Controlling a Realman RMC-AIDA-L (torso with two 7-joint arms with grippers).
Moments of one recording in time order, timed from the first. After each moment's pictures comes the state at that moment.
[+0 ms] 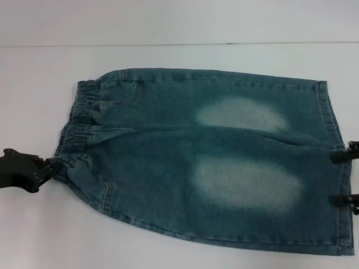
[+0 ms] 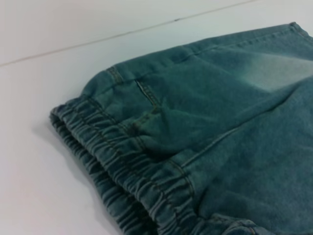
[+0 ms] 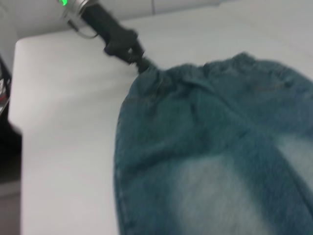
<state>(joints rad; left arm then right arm) -0.38 -2.14 0.58 0.98 2.36 1.41 -1.56 0.39 2.02 -0.63 -1.11 -2.27 -1.90 1.39</state>
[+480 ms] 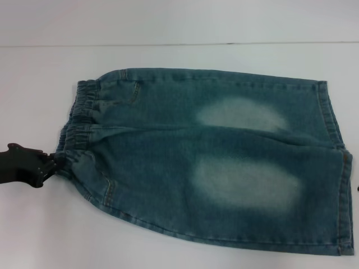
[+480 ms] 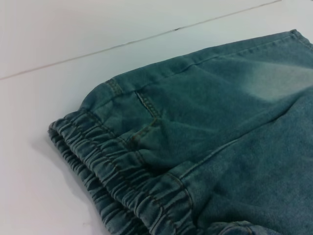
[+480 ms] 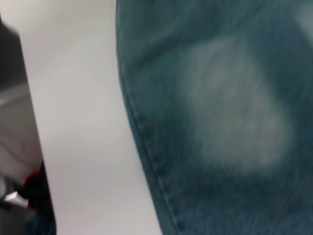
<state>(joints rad) -0.40 -2.15 0.58 0.98 2.36 1.40 -1.56 0.48 1.99 -0.82 -1.25 -2.58 -1.99 1.68</state>
